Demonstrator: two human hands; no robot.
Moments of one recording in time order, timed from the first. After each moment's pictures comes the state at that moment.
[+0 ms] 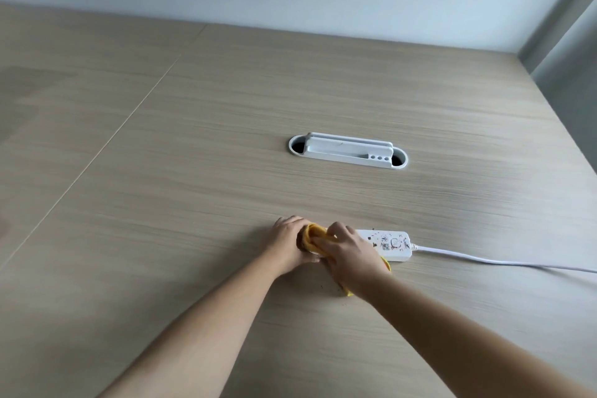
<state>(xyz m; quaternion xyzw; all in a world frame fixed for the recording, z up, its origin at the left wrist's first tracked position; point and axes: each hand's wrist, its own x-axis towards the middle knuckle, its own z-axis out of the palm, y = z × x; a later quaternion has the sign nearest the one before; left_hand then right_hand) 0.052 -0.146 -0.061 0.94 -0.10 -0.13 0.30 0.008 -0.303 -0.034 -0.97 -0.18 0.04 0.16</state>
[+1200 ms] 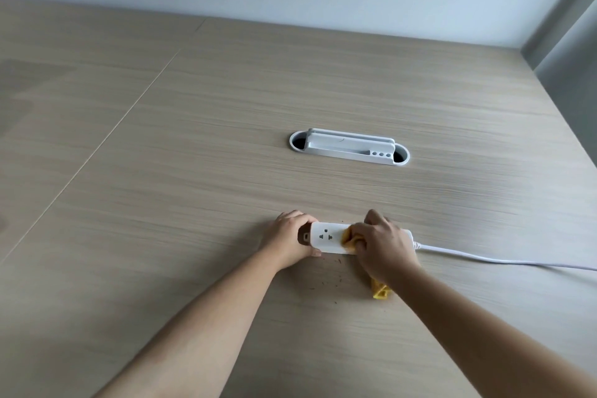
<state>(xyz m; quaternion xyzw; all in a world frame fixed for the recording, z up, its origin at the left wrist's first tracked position) 0.057 -0.144 -0.062 0.94 -0.10 -0.15 0.29 0.015 -0.337 -0.020 -0.99 -0.04 0.04 0.13</state>
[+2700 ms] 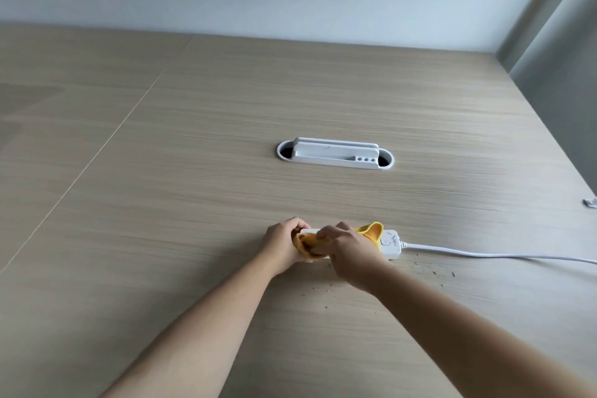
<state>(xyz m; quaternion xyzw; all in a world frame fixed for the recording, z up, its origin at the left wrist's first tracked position) 0.051 -0.157 -0.043 0.90 -0.03 -0.18 0.39 0.018 -0.321 -0.022 -0.96 -0.18 0.12 0.17</state>
